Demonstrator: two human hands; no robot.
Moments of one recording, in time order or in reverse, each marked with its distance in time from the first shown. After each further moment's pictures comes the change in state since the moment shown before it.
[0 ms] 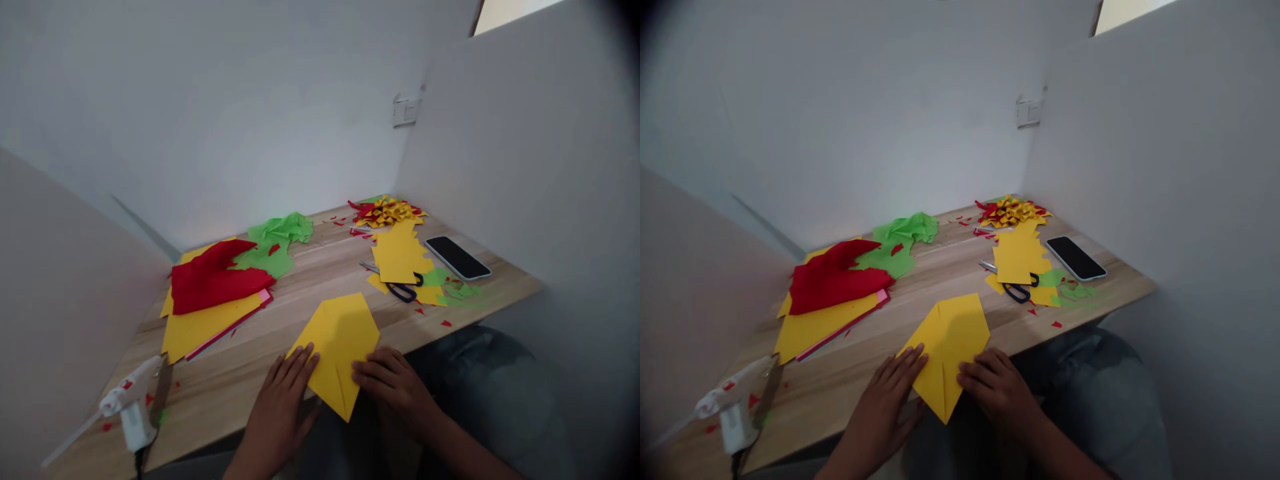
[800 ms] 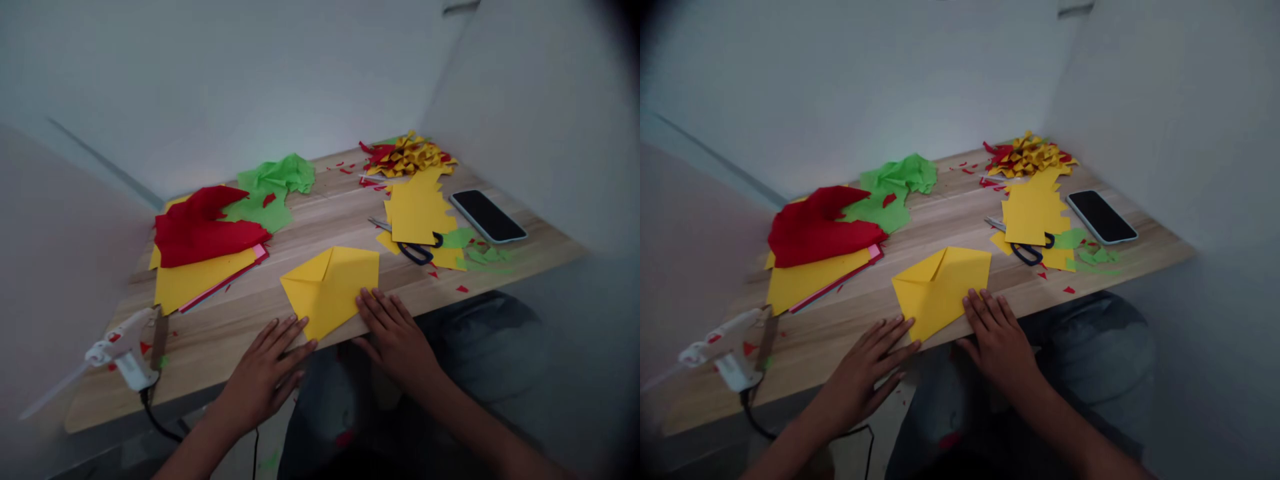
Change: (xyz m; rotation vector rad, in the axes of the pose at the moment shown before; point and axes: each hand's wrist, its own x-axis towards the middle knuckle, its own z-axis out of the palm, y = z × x) left_hand -0.018 -0.013 -0.025 0.051 -0.100 0.180; right_hand 0.005 -0.006 -0.001 -0.251 -0.369 0.321
